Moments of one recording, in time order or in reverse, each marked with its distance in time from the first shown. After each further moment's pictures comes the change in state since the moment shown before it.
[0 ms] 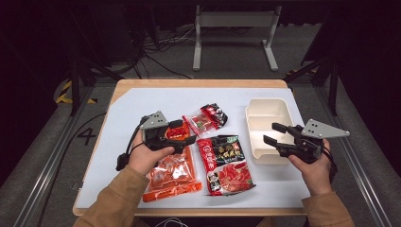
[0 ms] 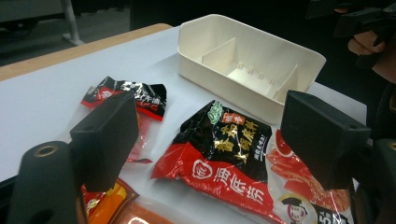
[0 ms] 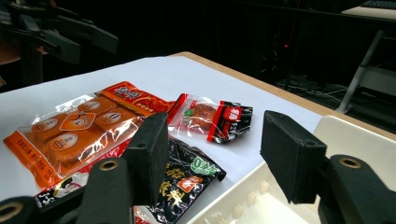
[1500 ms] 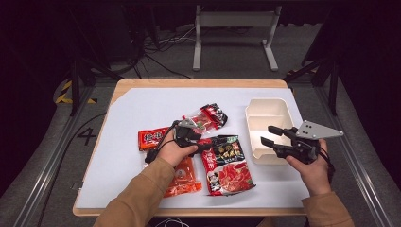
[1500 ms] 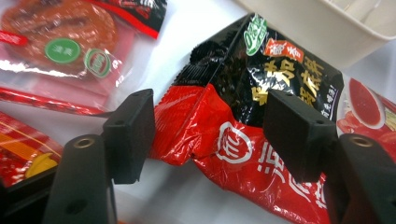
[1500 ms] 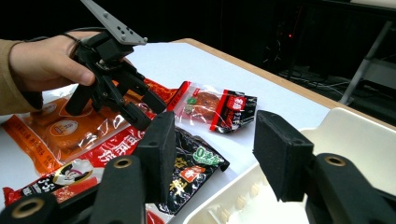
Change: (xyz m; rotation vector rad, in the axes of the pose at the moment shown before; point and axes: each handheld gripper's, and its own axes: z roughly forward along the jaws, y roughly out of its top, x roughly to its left) left arm 0.021 -0.038 0.098 0.321 -0.012 -0.134; right arm 0.005 -0.002 0.007 0.057 0.007 -0.029
